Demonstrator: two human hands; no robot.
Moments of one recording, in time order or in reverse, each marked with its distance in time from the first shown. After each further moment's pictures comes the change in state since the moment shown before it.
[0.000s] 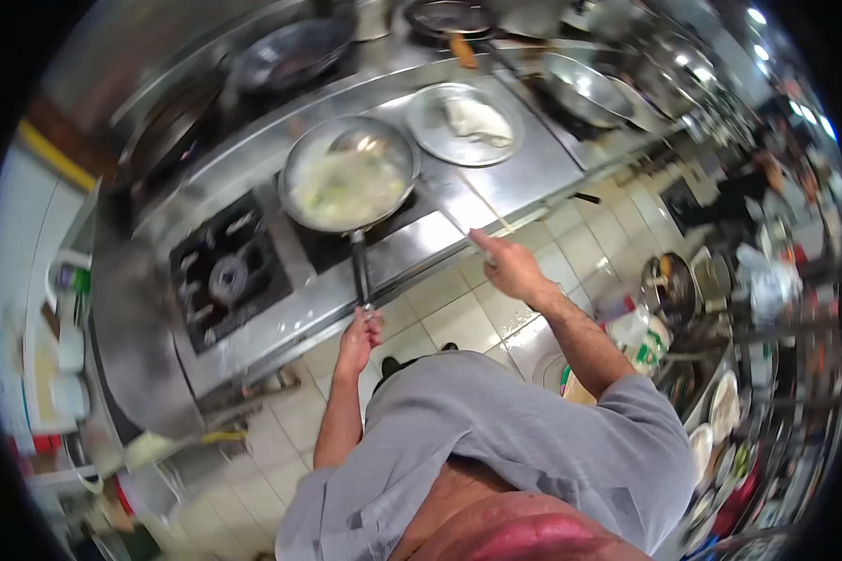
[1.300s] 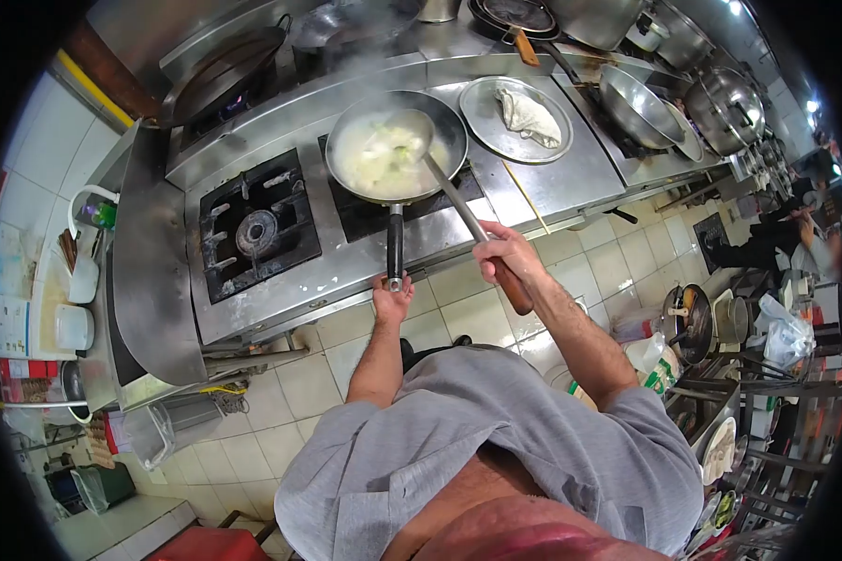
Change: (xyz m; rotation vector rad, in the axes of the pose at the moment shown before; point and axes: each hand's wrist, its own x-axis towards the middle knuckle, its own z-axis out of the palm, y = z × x) left_hand 0.092 -0.056 -0.020 -0.770 0.294 0.040; right_hand 0.032 -0.054 0.008 1.537 -0.245 0.548
